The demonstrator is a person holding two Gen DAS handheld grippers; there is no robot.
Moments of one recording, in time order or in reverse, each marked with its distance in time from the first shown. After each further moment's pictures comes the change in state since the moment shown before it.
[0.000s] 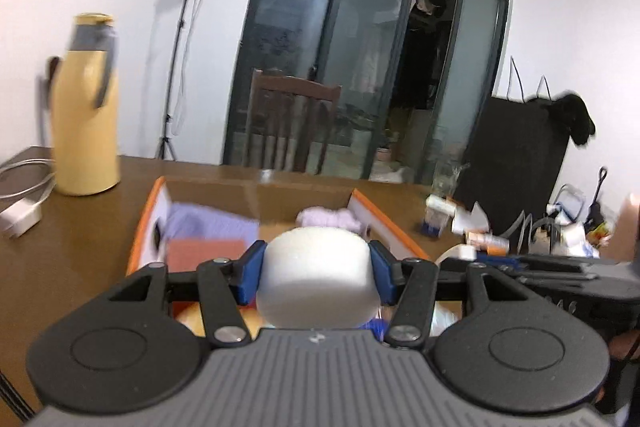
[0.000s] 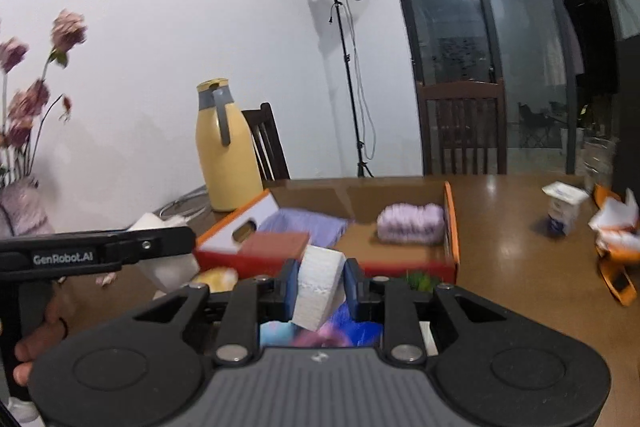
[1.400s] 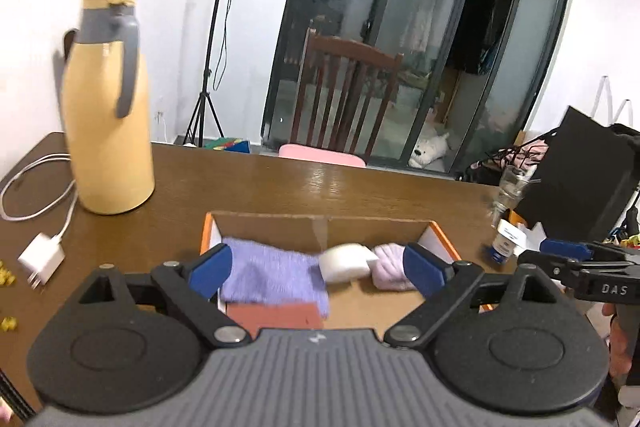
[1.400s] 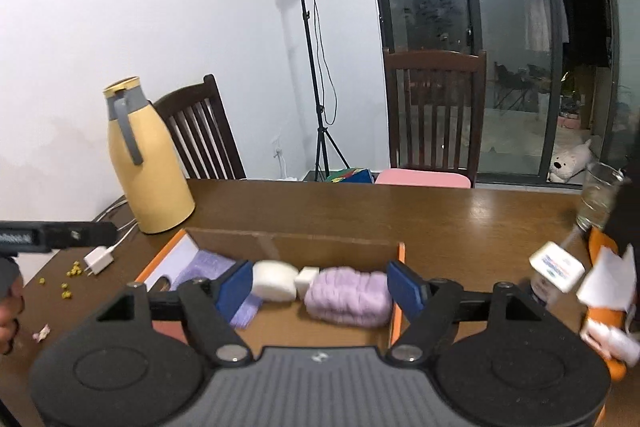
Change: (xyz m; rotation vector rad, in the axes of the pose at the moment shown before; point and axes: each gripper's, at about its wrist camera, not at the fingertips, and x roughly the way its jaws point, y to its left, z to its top) left arm 0.058 0.057 0.099 -0.063 0.178 0.126; right arm 0.080 -0.055 0.106 0.039 0.156 -0.127
